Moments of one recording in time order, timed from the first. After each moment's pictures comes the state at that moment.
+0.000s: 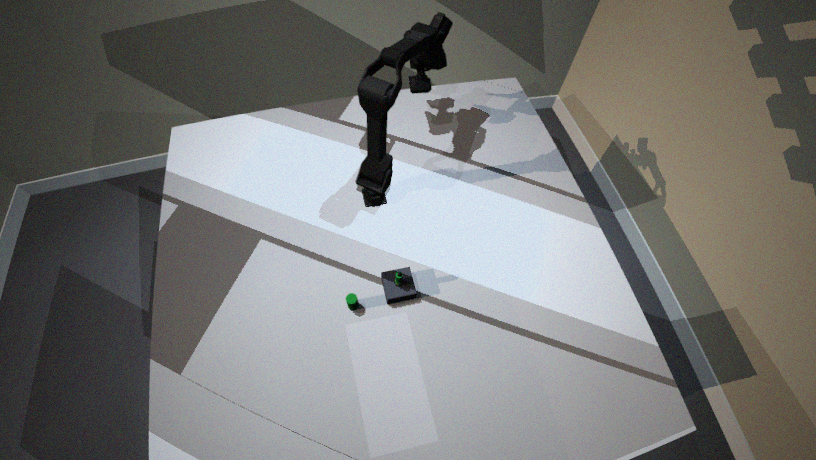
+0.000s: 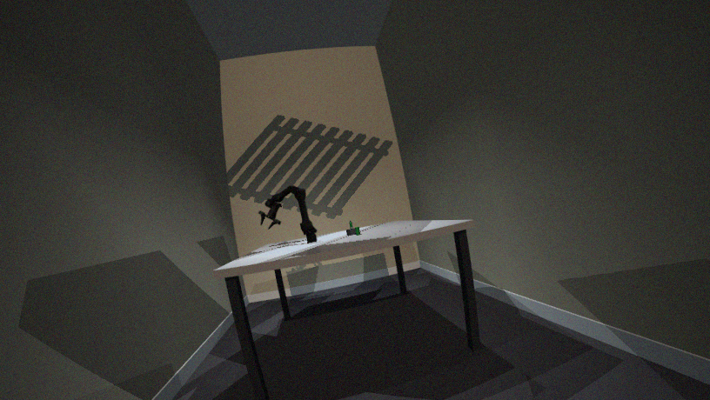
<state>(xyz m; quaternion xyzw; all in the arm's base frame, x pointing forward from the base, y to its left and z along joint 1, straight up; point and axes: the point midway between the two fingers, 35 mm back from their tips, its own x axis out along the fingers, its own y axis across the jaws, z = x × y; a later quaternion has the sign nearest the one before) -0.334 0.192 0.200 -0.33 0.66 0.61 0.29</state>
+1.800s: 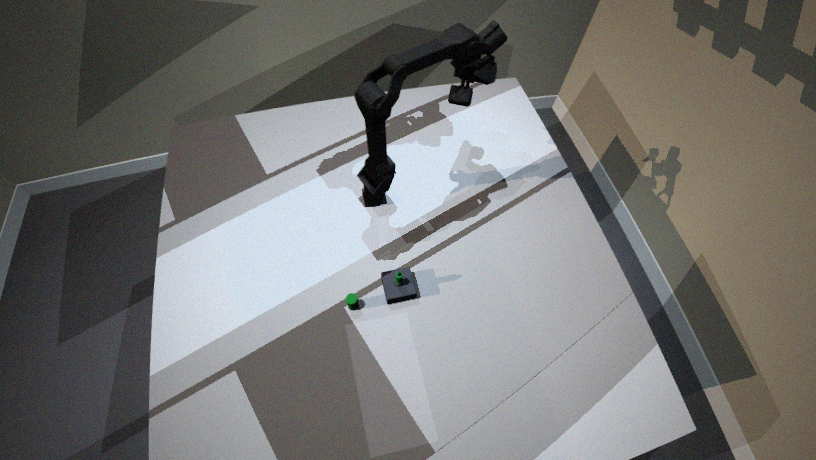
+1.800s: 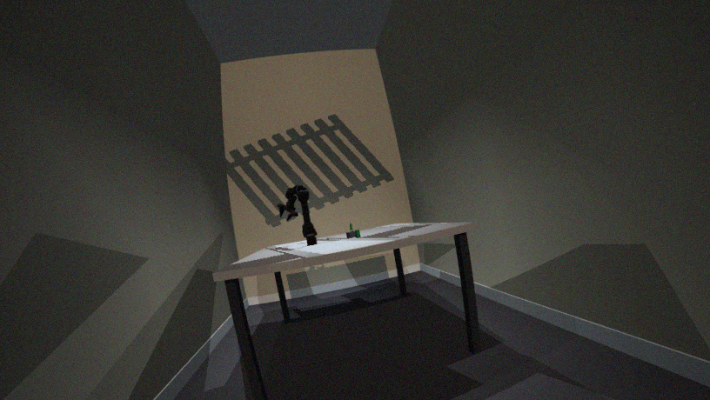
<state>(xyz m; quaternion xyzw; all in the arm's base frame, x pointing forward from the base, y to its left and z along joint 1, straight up) -0.186 0.300 0.261 -0.17 0.68 0.55 0.44</state>
